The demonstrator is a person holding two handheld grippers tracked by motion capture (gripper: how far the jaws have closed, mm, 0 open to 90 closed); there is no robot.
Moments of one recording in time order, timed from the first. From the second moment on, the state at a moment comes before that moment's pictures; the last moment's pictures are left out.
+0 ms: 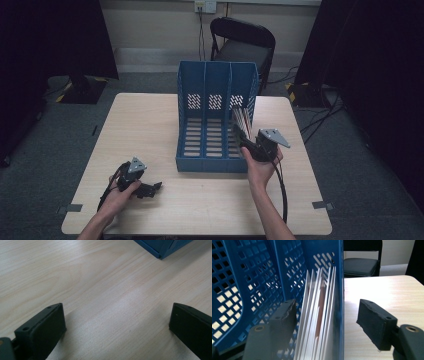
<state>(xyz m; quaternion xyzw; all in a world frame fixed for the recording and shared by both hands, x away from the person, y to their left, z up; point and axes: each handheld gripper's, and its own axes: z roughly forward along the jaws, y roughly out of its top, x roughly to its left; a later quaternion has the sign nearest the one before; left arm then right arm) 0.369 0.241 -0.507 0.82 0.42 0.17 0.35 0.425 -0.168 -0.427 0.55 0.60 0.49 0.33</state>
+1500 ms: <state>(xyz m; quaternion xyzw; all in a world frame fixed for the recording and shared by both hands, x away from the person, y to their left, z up) 0.368 0.242 -0.507 0.82 0.42 0.17 0.35 0.359 -0.242 -0.433 0.47 0.72 0.47 0.19</state>
